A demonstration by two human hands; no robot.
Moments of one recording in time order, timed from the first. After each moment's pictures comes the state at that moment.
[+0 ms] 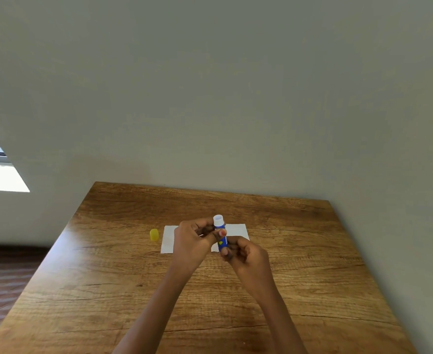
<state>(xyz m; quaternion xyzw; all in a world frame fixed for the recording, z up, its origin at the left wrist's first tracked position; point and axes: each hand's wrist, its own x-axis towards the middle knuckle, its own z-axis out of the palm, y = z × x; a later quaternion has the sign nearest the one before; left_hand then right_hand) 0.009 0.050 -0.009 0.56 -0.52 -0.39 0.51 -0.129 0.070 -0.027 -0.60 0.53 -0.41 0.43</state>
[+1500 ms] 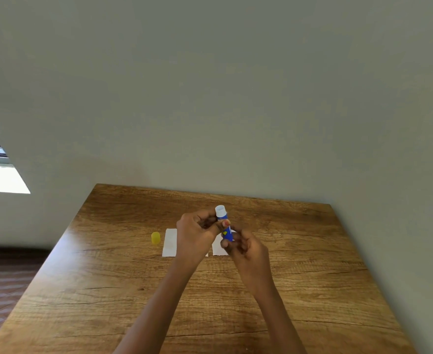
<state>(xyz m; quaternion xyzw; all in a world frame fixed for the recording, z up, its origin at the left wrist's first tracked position) 0.006 0.040 0.008 0.55 -0.50 -0.39 0.54 -0.119 0.059 -0.021 -0.59 0.54 -0.46 0.40</state>
